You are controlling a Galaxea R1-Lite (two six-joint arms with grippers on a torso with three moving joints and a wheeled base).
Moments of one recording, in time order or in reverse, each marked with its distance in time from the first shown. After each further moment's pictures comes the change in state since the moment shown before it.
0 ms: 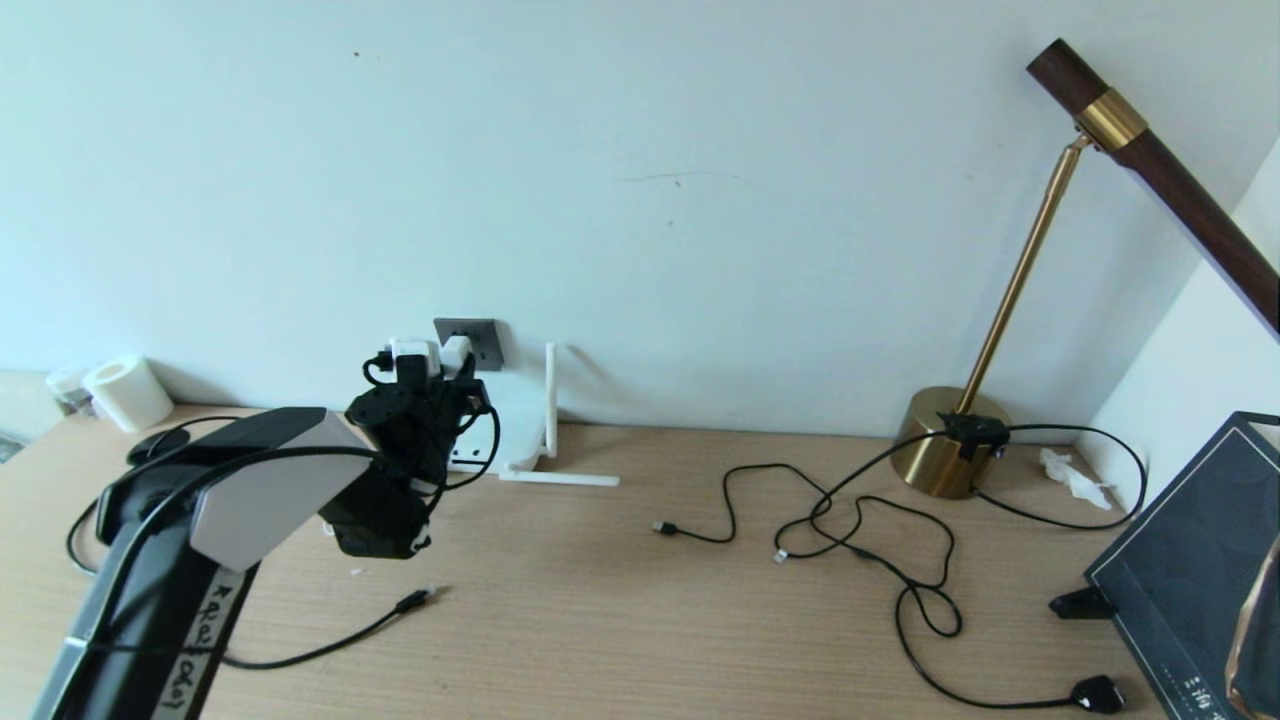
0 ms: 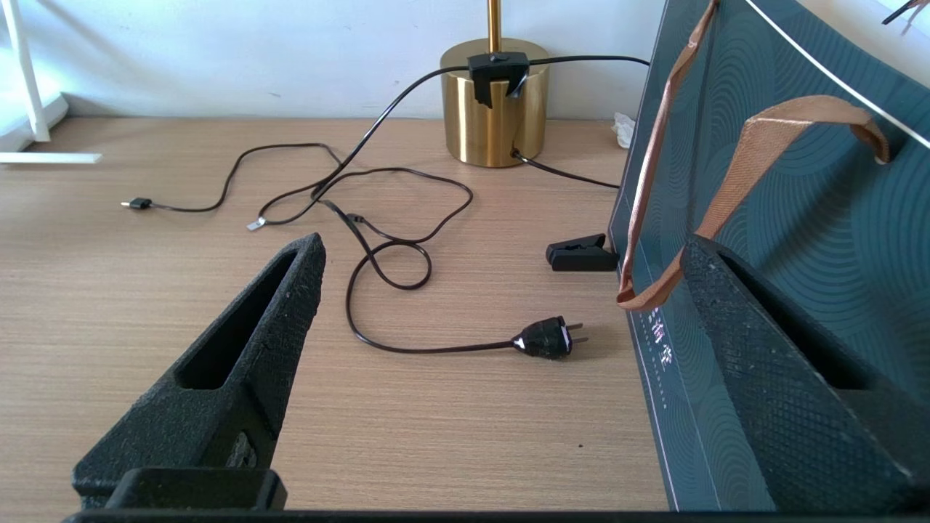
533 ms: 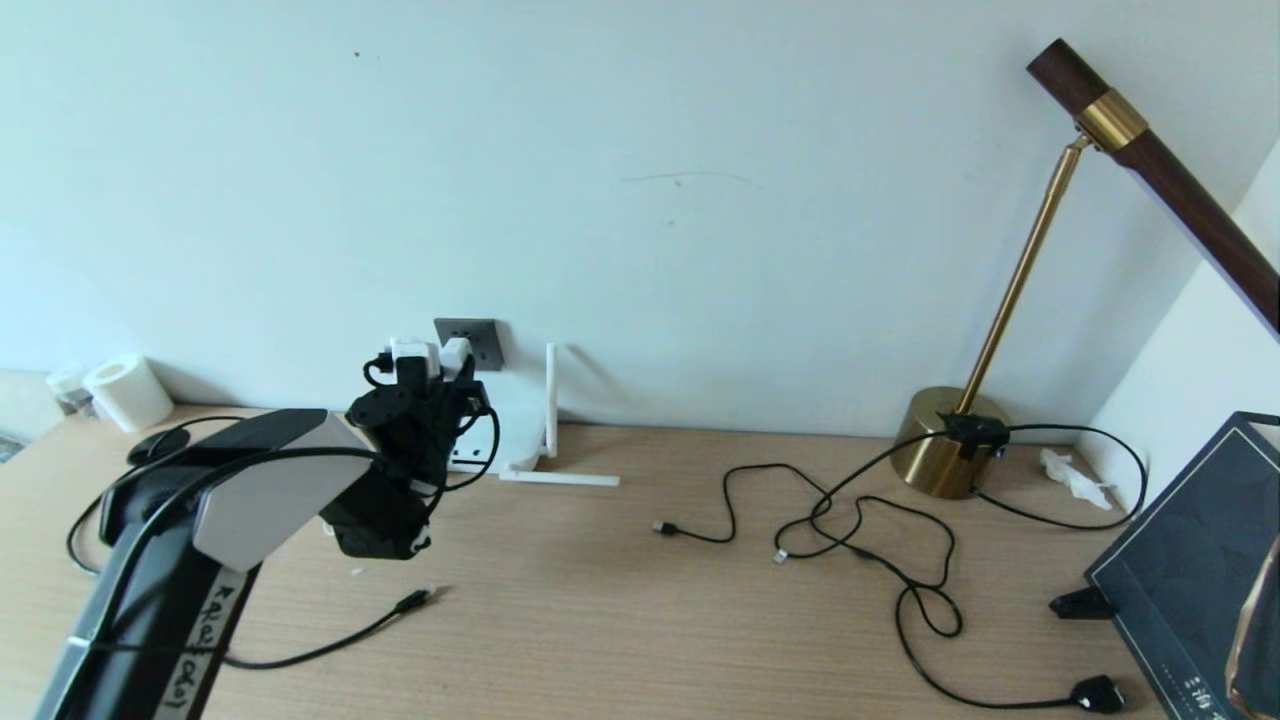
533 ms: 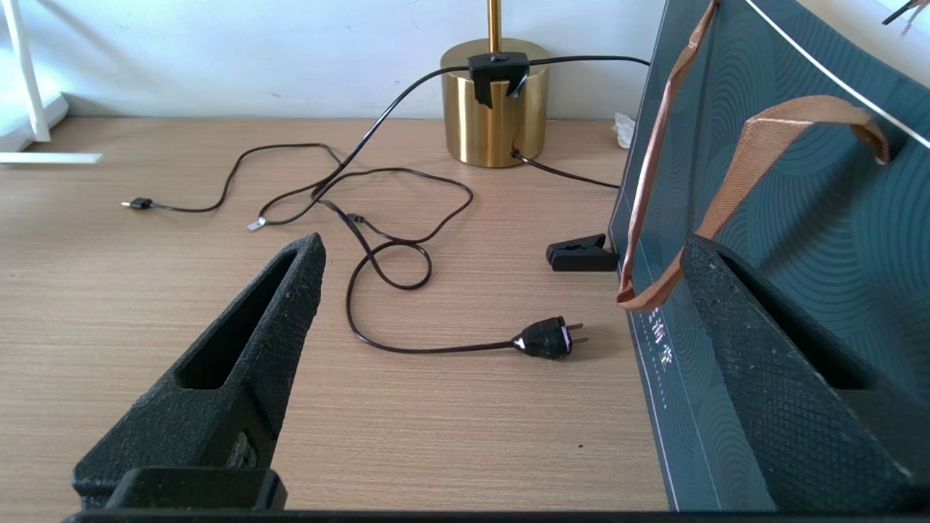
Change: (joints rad) left arm 0.002 0.007 -0.005 0.000 -0.001 0.001; right arm 0.000 0.000 0.000 0.000 0.000 0.000
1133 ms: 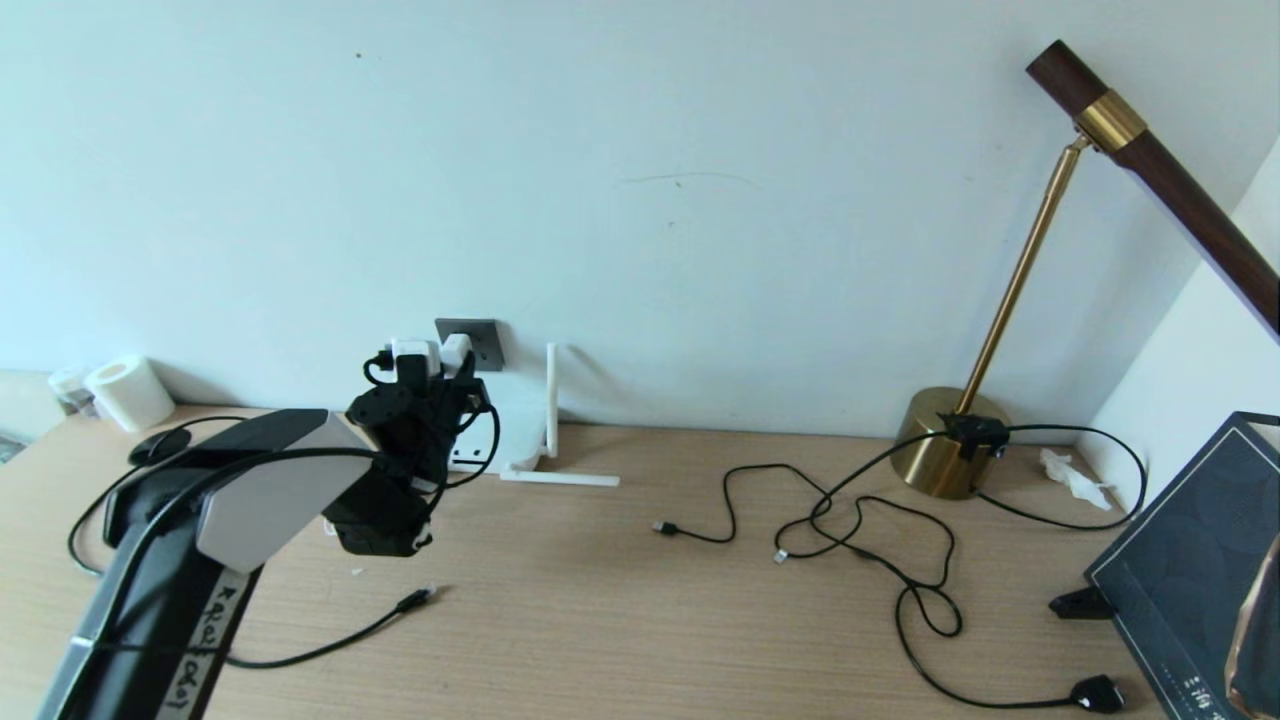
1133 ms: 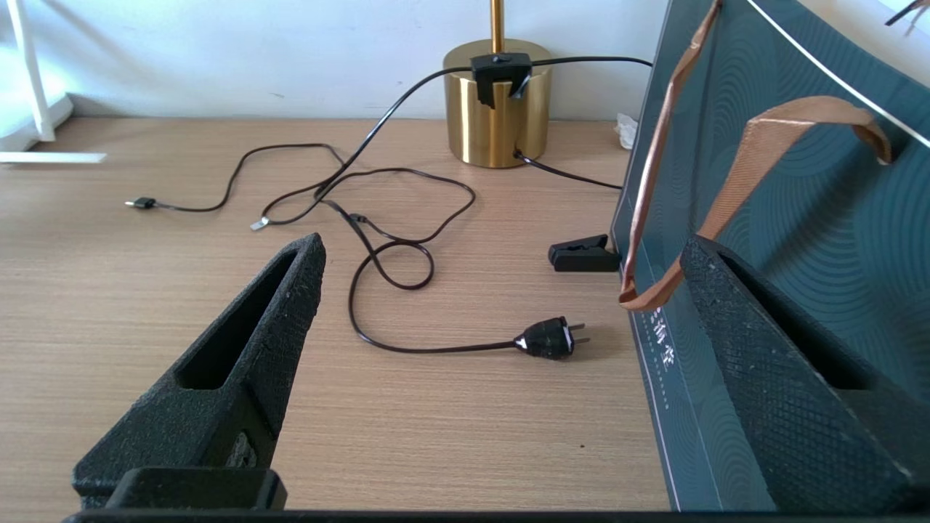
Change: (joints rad) left arm 0.000 0.010 -0.029 0.000 -0.011 0.002; right arm 0.000 0.000 0.000 0.000 0.000 0.000
